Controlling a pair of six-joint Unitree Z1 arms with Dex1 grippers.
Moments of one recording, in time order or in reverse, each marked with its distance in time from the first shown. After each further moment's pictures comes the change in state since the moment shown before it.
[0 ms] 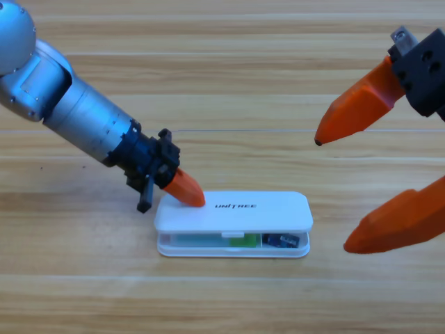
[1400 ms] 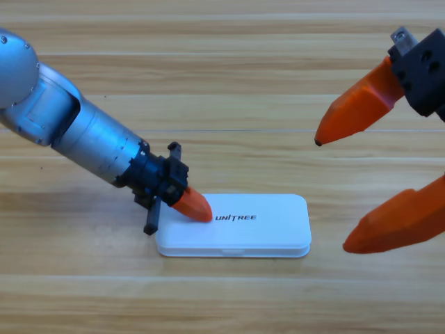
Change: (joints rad) arm 0 -0.065 -0.002 0.115 -0.176 0.070 0.025; arm 1 0.000 0.000 0.000 0.000 0.000 0.006
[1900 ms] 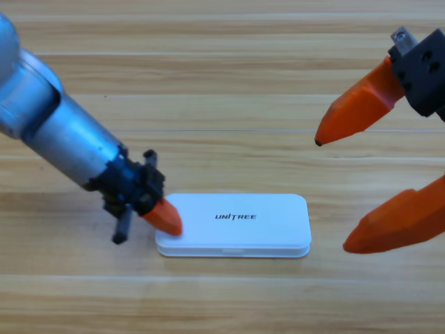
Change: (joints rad) arm 0 -0.015 -0.117 -0.027 0.256 0.094 -0.011; arm 1 0.000 0.000 0.000 0.000 0.000 0.000
